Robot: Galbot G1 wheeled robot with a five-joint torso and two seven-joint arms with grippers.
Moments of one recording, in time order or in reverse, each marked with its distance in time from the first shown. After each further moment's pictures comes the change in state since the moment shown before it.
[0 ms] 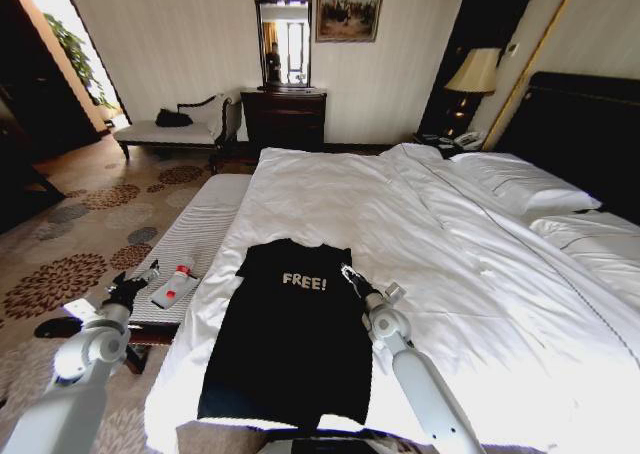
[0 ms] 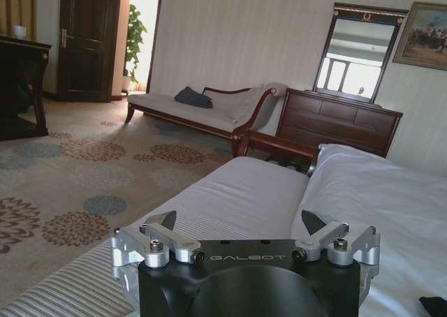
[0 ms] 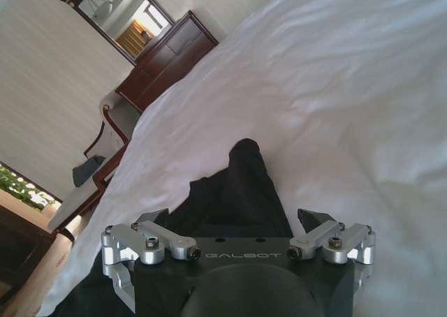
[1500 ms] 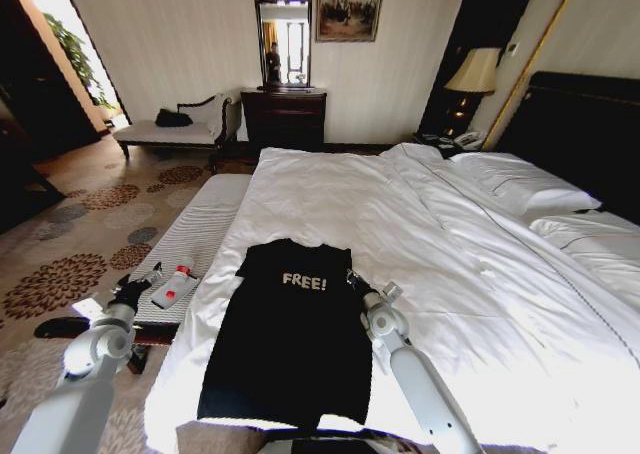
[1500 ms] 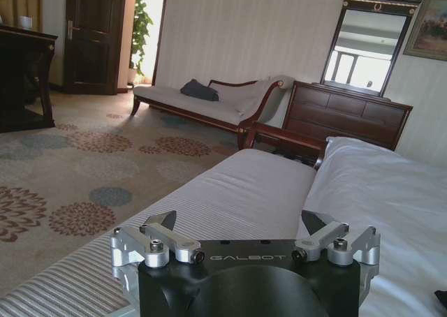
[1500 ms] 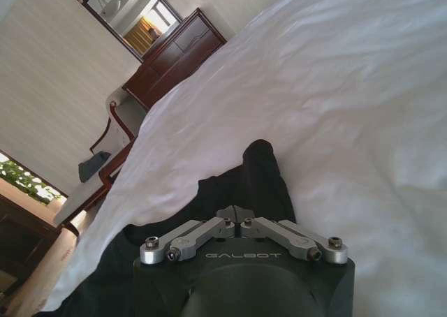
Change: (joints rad) left arm -0.035 -0.006 0.026 0.058 0.015 -0.005 0.000; right arm 0.017 0.000 -0.010 -0.011 -0.019 -0.005 -0.012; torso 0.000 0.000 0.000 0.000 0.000
